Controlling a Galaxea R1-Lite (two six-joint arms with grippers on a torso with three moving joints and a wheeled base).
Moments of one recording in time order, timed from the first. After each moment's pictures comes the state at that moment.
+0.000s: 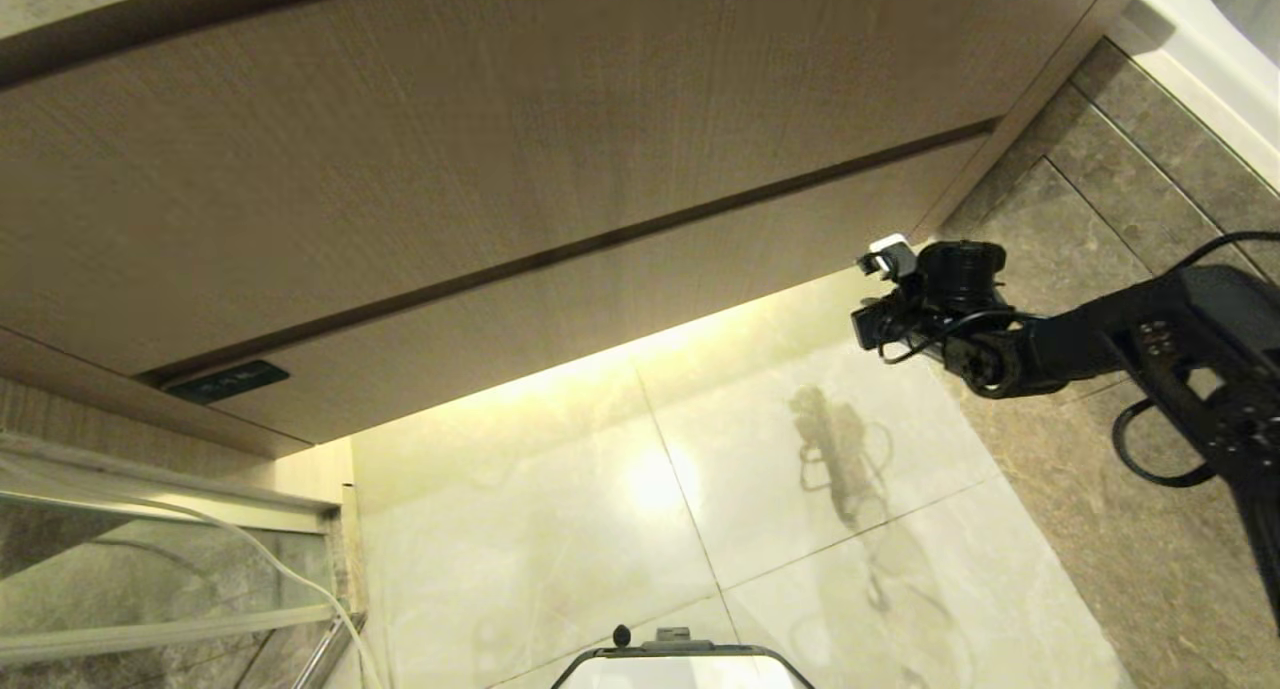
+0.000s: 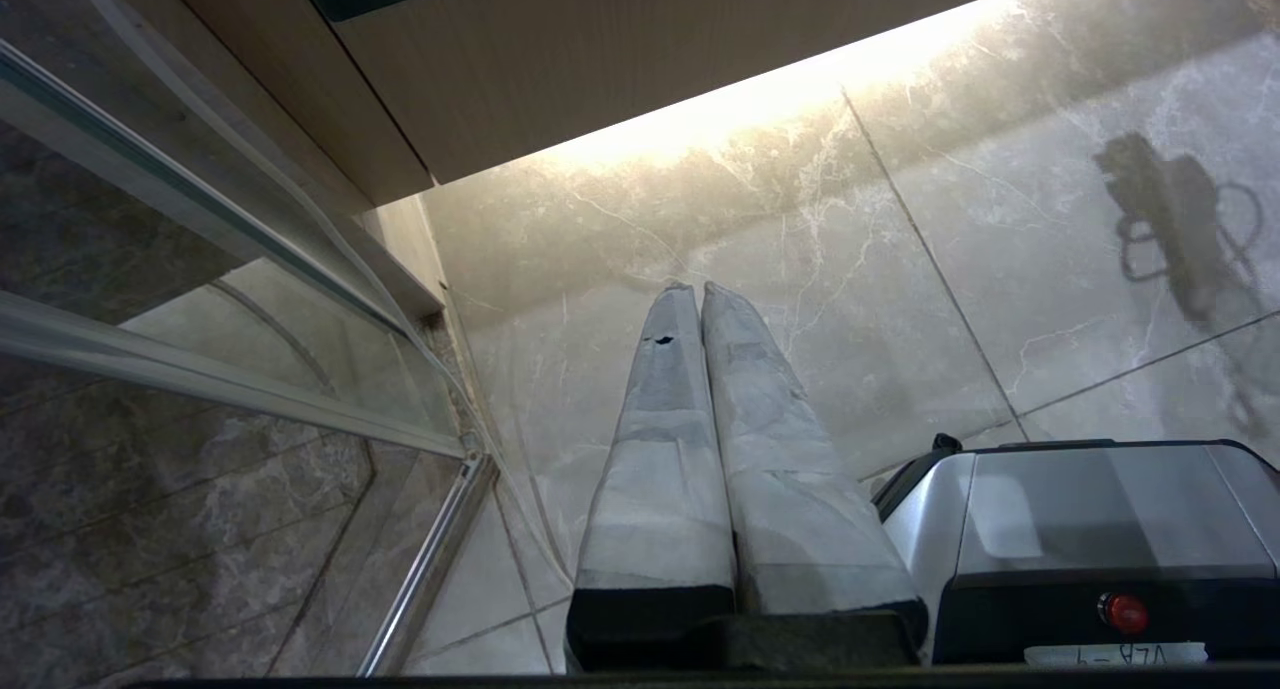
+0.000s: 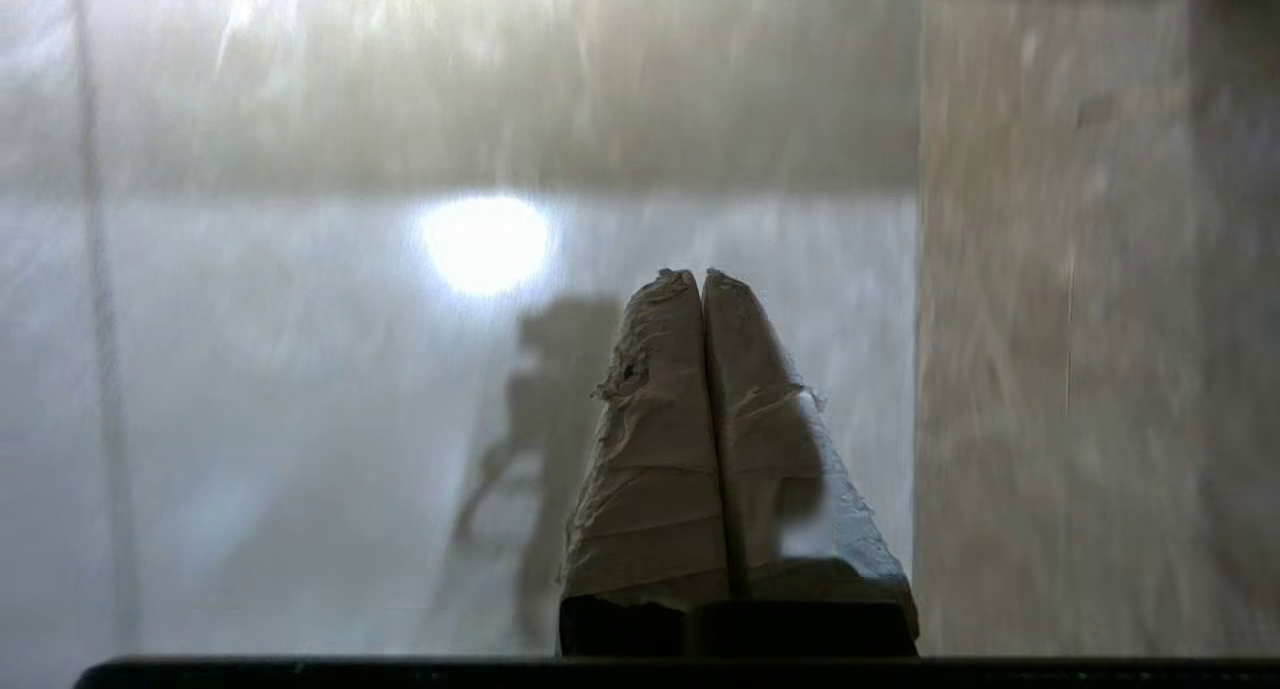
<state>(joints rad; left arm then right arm) 0.00 0.00 0.00 0.00 0.00 0.01 0.11 2.34 -1.61 -0.52 -0.07 -0.36</state>
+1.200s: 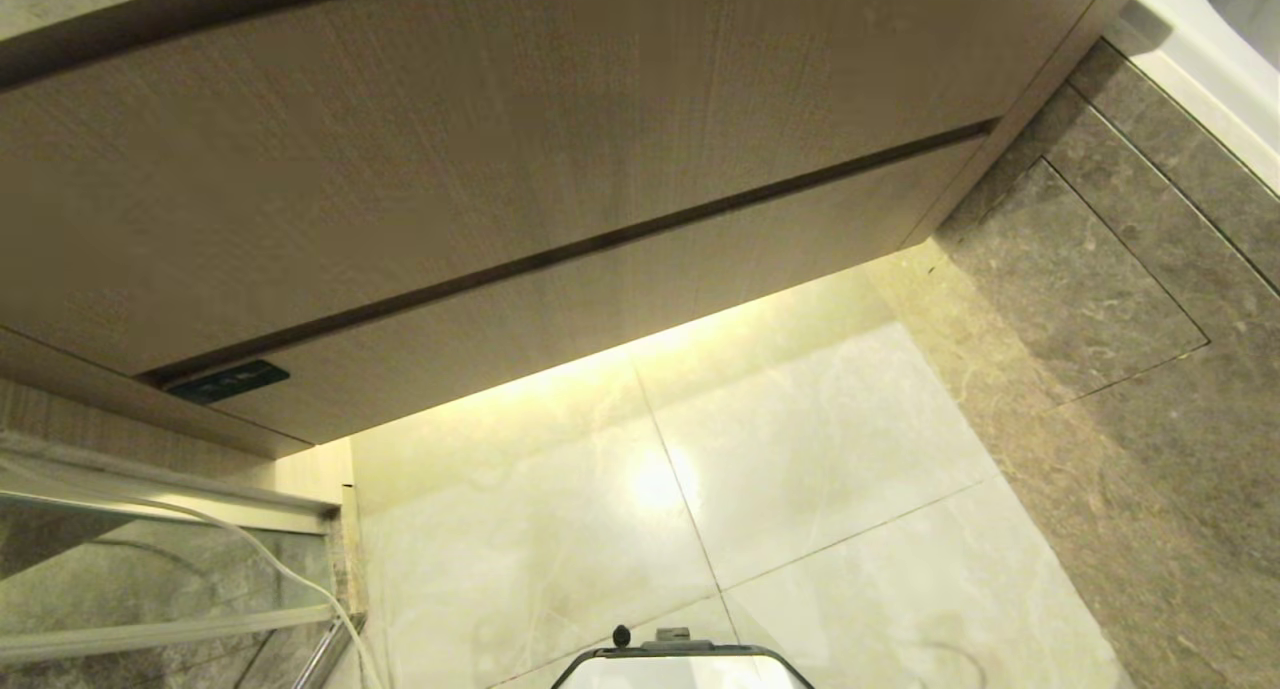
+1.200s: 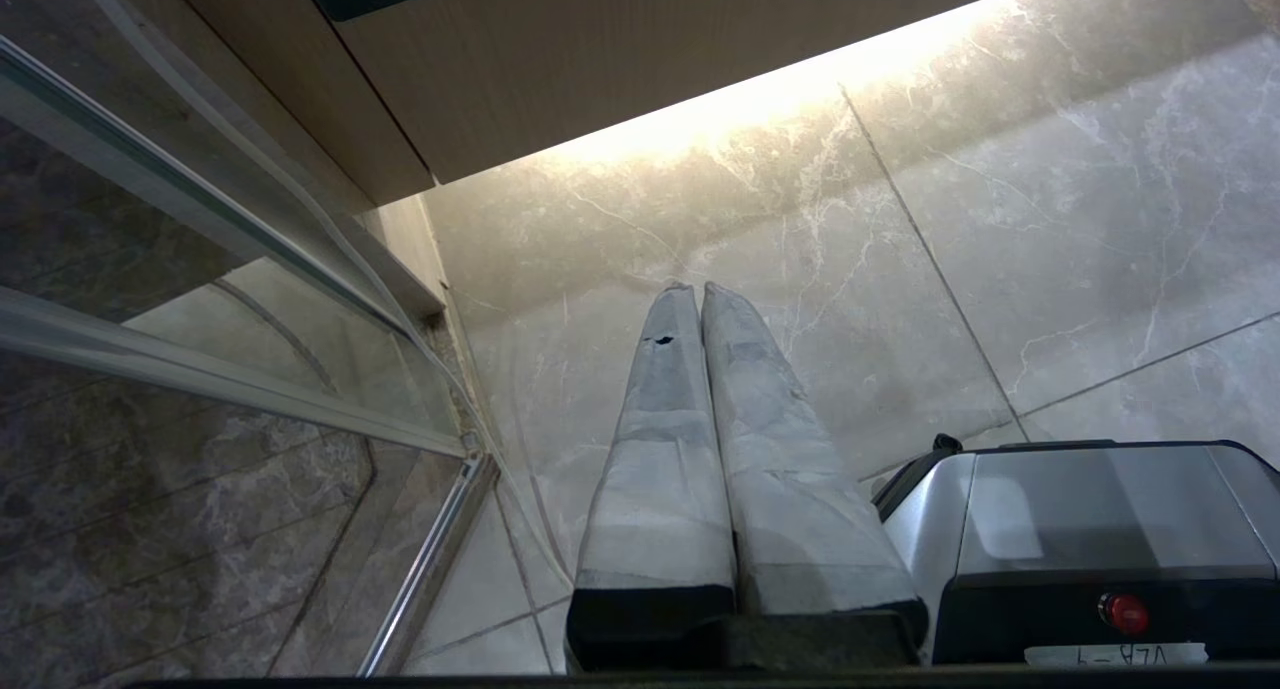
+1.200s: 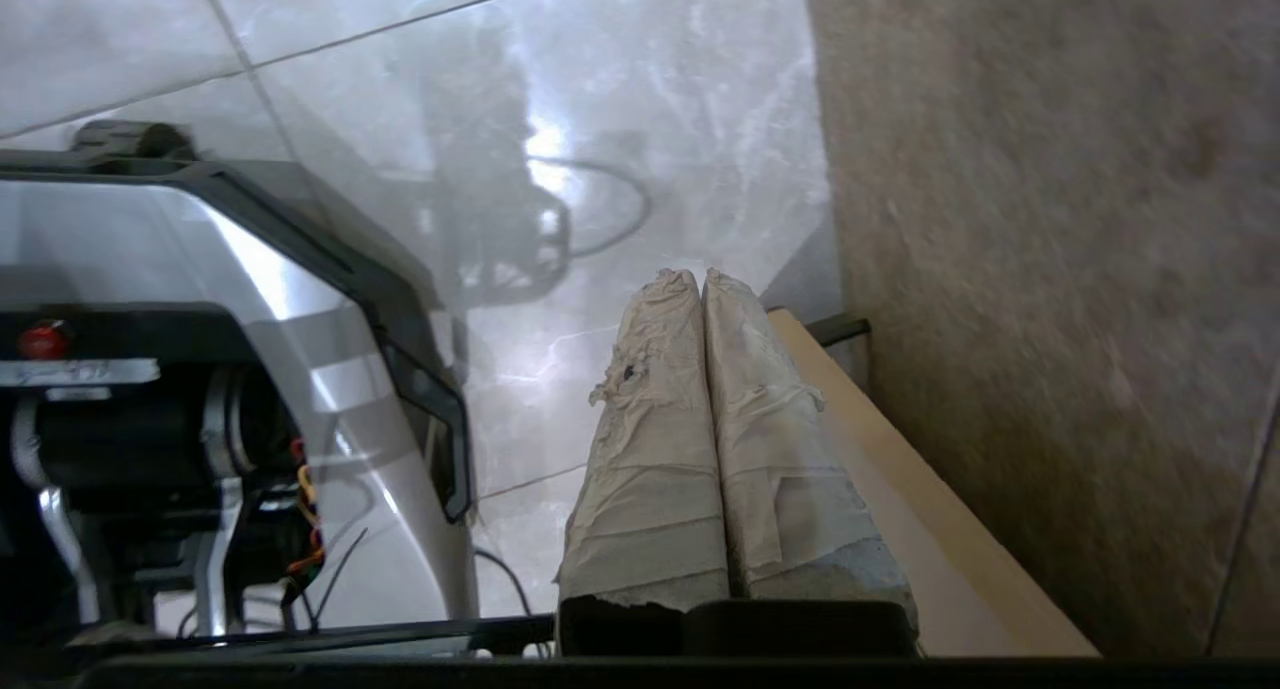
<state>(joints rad) 0.00 0.00 0.00 0.00 0.00 0.01 -0.07 0.90 -0.74 0.48 -0.13 -0.20</state>
